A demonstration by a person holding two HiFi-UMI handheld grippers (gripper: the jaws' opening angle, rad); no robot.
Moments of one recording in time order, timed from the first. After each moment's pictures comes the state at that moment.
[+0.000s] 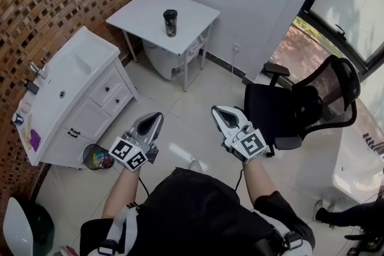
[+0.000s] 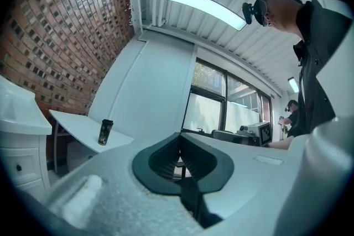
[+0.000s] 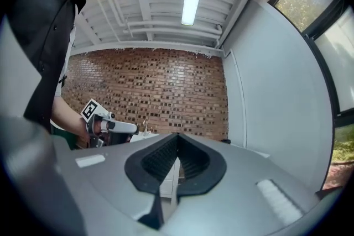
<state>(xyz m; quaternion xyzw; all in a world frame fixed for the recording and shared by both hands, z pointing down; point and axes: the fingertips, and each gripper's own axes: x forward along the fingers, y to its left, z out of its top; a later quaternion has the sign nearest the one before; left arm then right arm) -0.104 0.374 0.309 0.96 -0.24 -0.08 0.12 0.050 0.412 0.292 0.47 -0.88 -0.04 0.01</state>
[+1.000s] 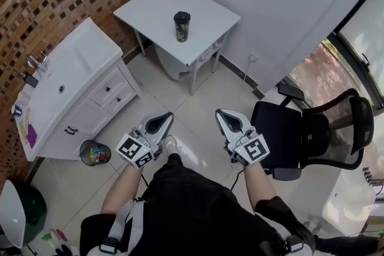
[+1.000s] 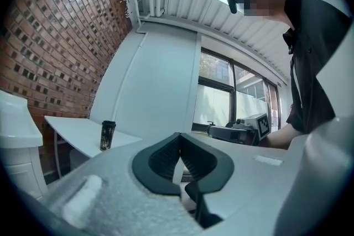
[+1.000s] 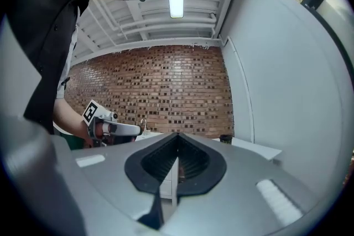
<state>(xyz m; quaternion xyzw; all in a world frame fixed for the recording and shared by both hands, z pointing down) -0.036 0.254 0.330 0.96 -0.26 -0.05 0.10 0.098 0.274 0.319 0.43 -0.90 0.00 0.00</state>
